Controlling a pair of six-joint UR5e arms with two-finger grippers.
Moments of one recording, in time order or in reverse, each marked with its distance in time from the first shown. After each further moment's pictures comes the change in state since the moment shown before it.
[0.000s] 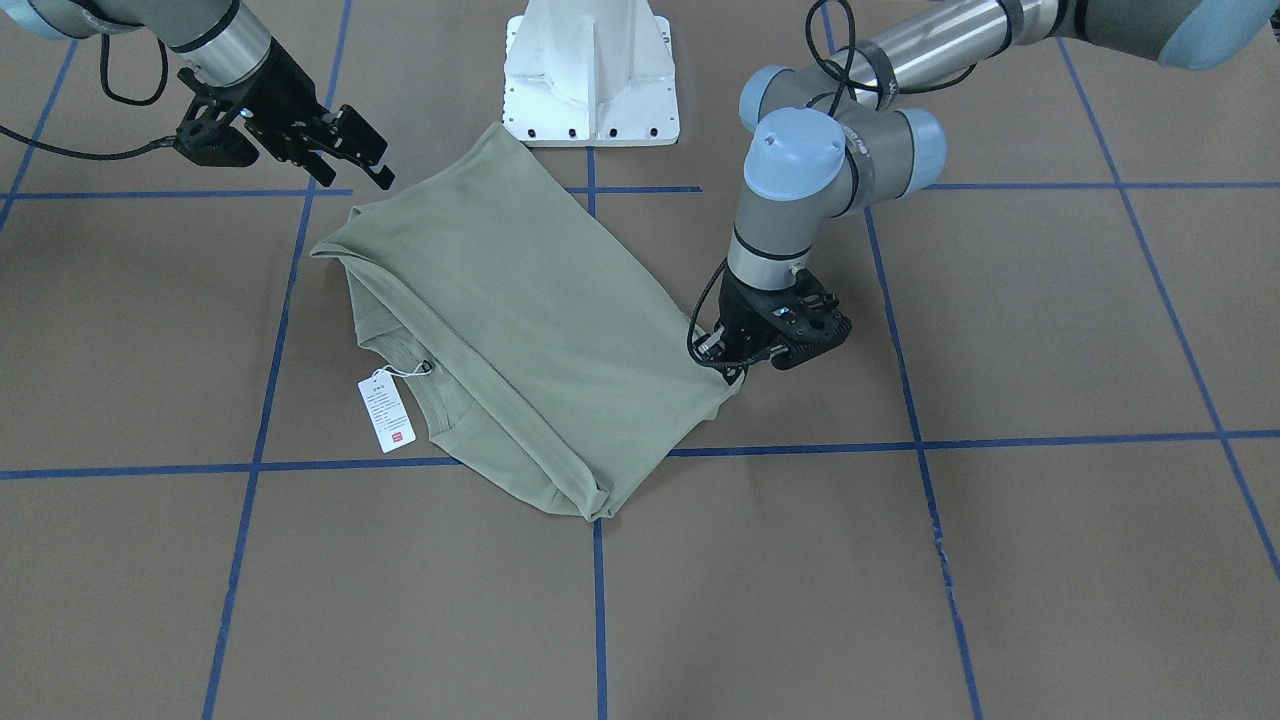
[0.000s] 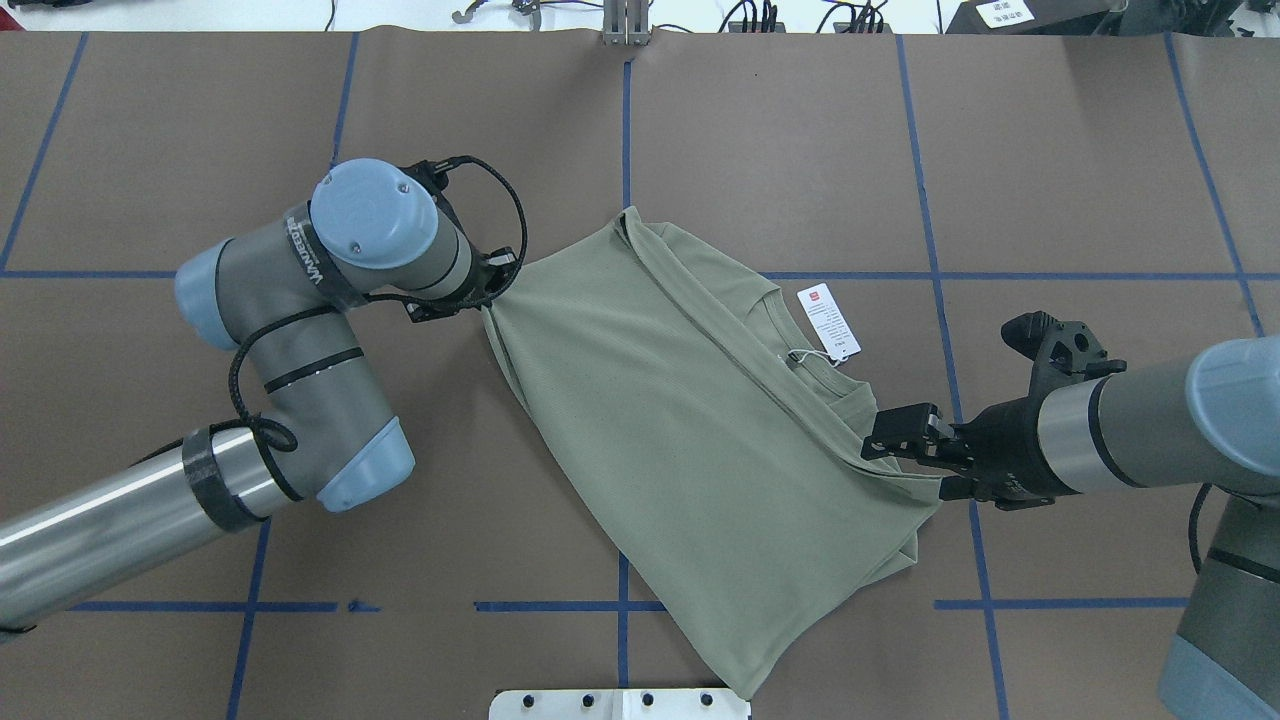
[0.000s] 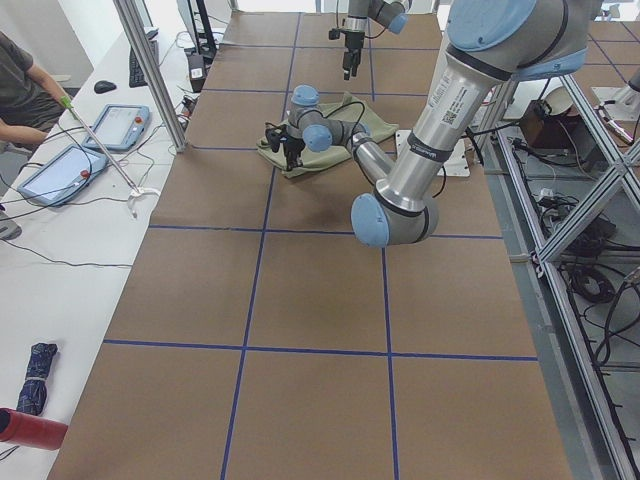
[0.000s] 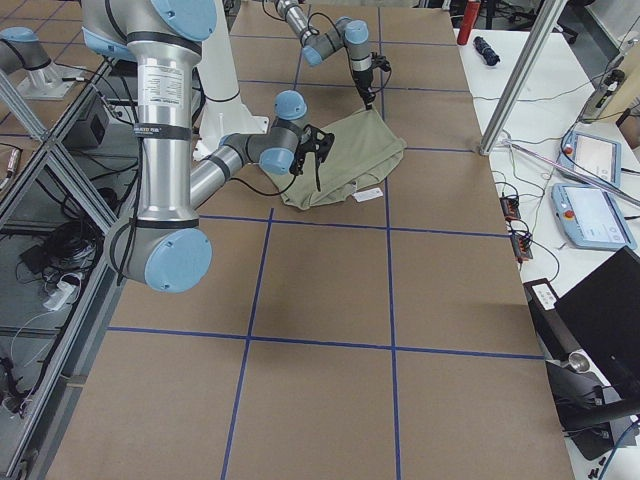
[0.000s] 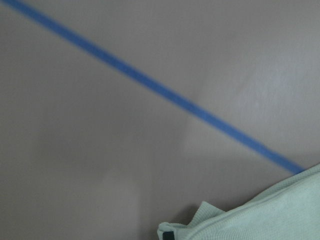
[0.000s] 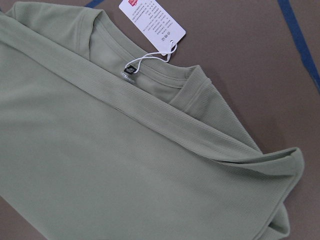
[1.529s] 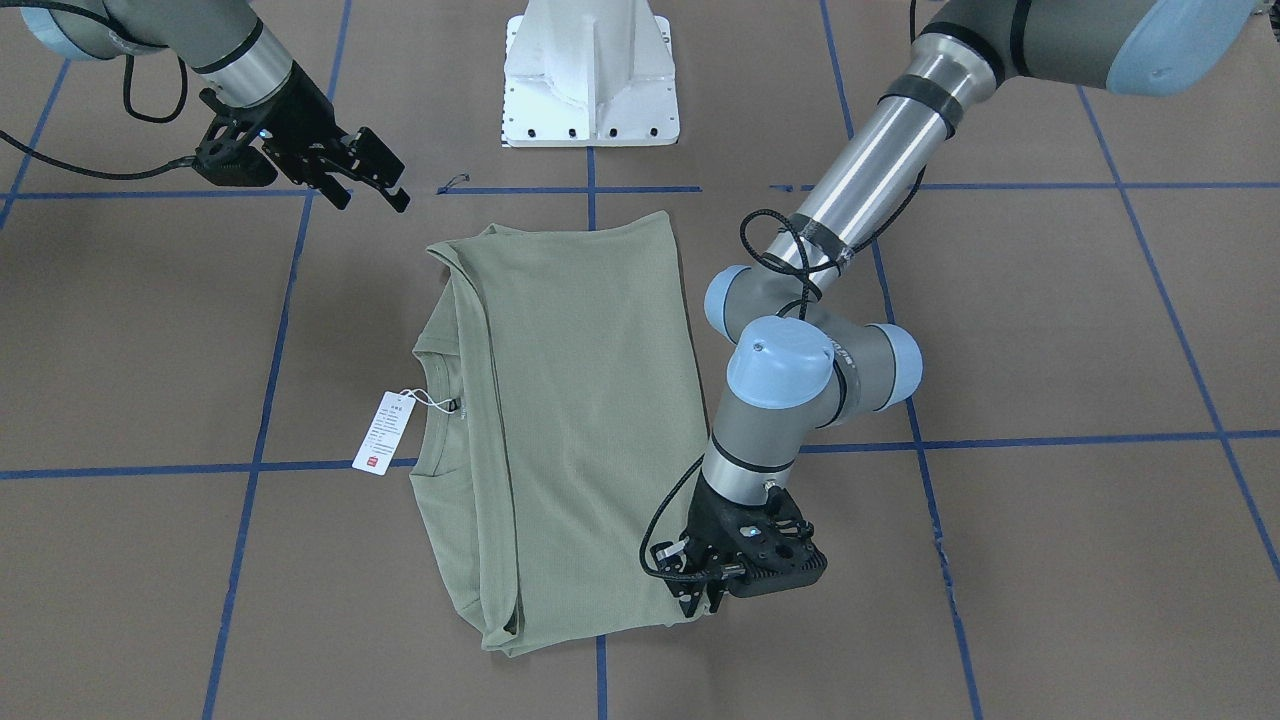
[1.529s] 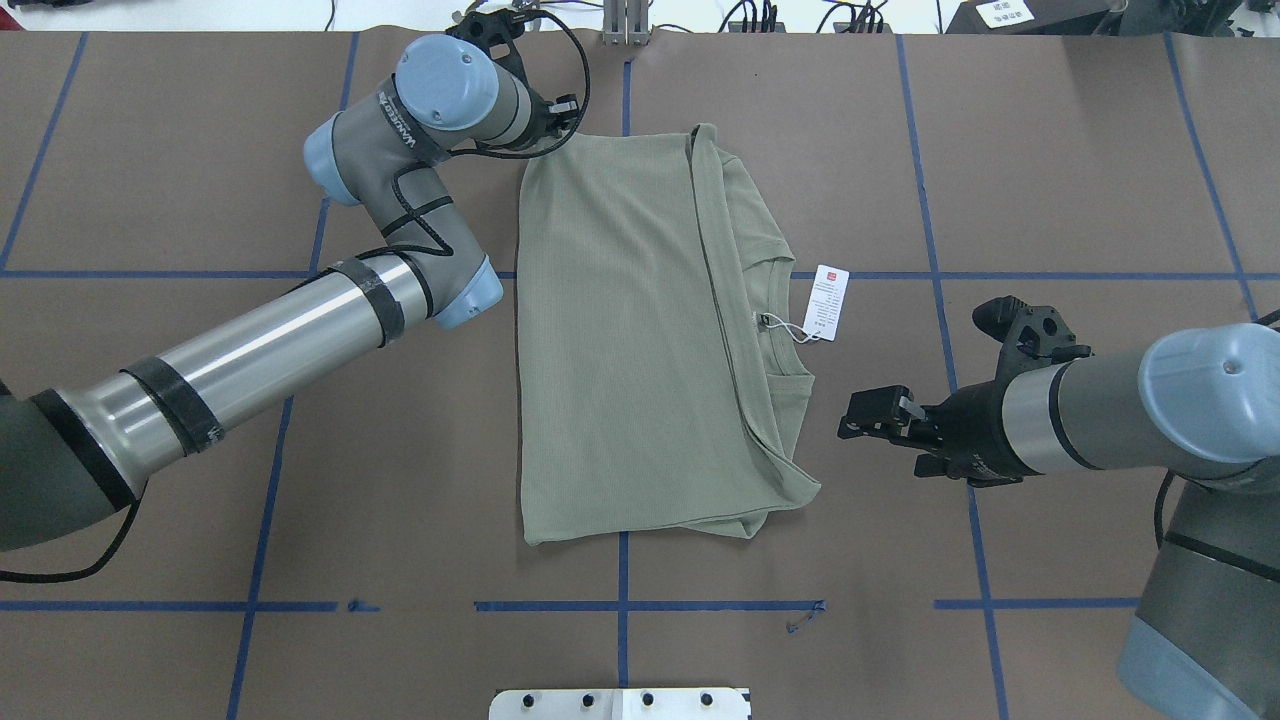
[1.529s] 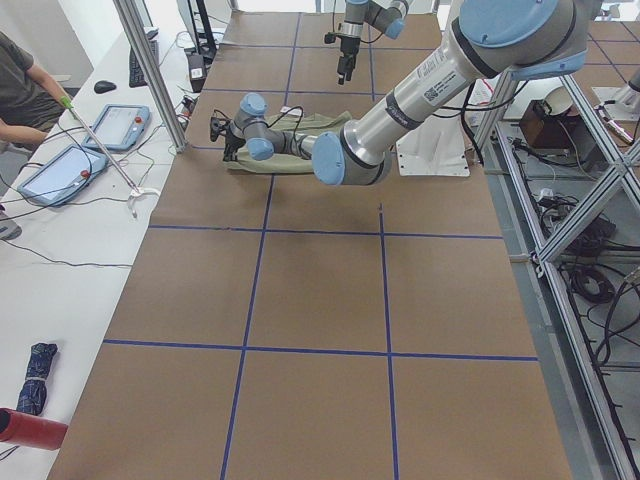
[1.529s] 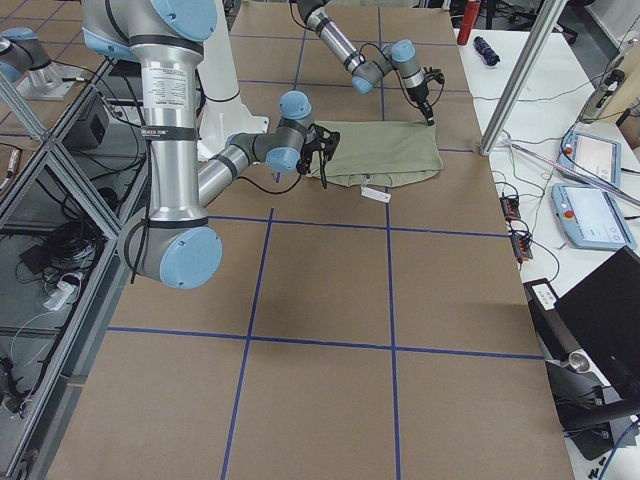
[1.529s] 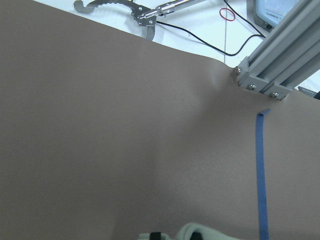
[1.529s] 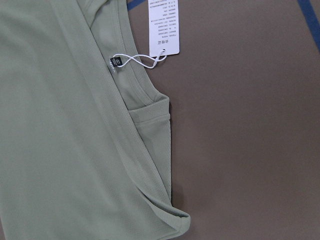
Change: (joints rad) left arm -0.117 -0.399 0.798 -0.628 0.097 0.271; right arm 0.003 0.053 -0.043 -0.006 -0.036 -0.044
